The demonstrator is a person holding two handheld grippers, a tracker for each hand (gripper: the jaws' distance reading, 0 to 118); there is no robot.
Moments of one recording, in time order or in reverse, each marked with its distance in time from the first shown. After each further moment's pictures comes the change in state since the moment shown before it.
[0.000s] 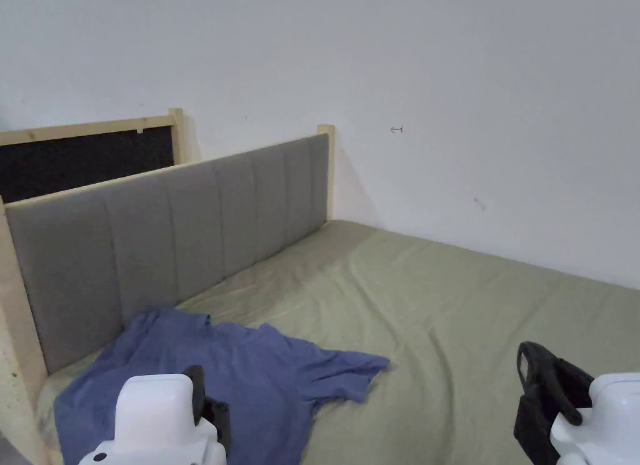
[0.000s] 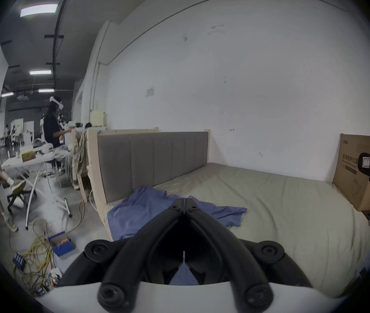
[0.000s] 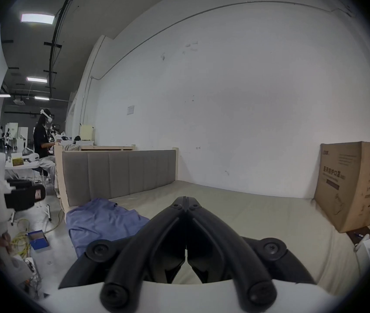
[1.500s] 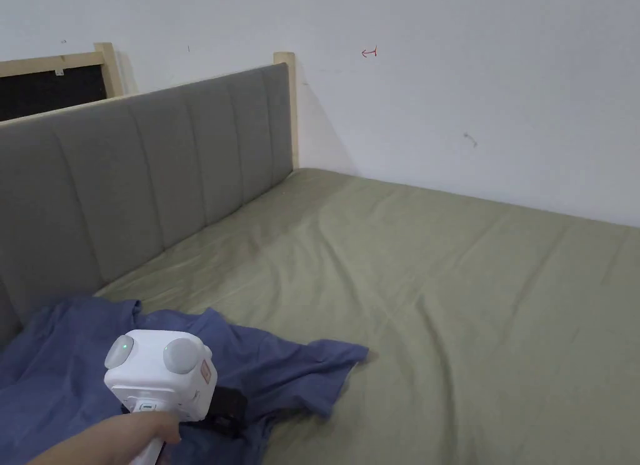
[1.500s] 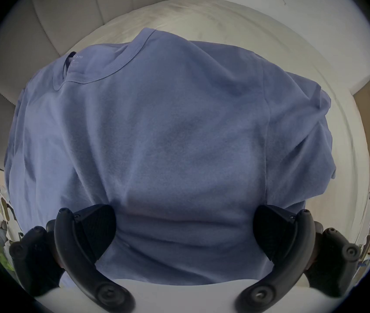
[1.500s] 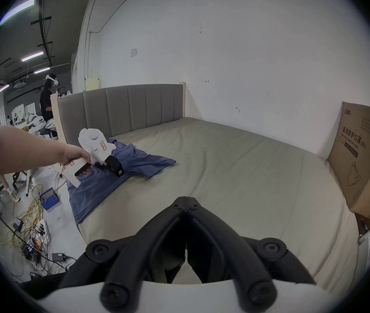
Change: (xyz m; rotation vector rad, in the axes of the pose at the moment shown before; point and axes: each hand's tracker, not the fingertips) left arm 0.031 -0.132 -0.451 -1.149 -0.158 -0.183; right arm 0.072 -0.084 -0.050 -0.439 0.110 0.005
